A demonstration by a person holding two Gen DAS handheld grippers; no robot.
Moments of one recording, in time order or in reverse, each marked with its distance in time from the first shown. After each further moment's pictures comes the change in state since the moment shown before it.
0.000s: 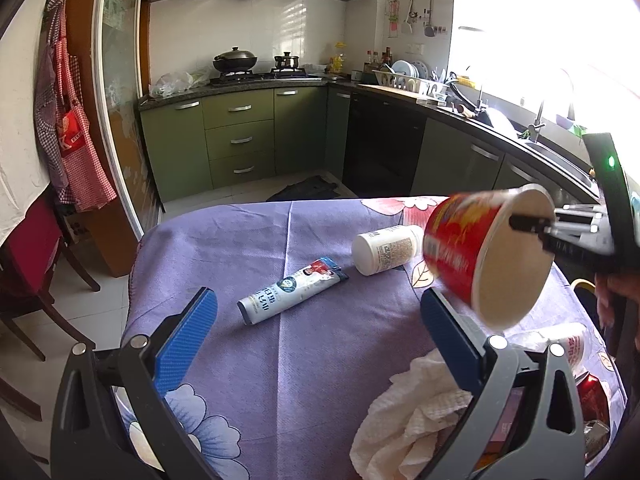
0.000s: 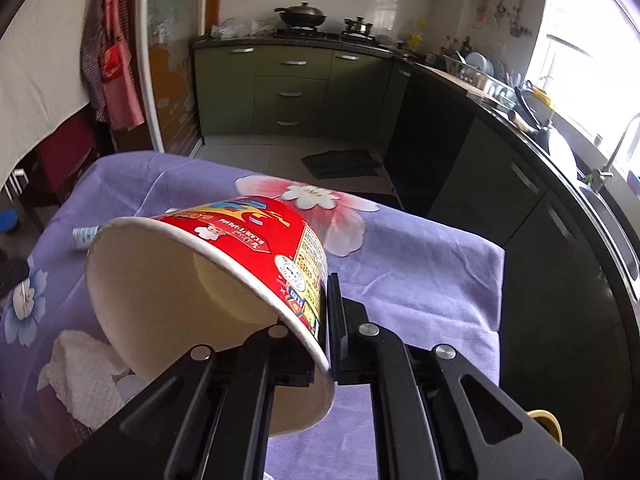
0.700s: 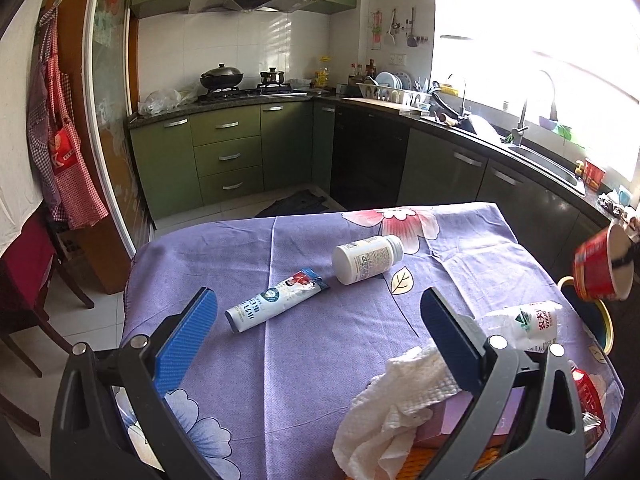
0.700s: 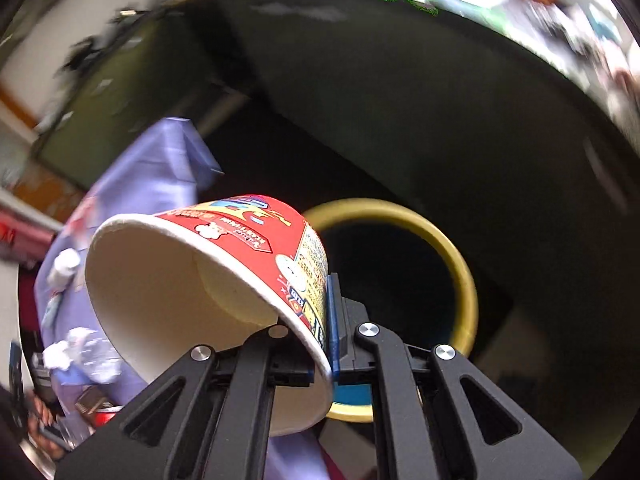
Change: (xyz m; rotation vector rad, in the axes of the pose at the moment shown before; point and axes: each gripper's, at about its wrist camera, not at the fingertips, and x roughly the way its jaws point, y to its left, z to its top) left arm -0.017 -0.014 -0.001 0.036 -0.053 -0.035; right arm -0.094 -0.338 -0.176 0.770 0.399 -0.107
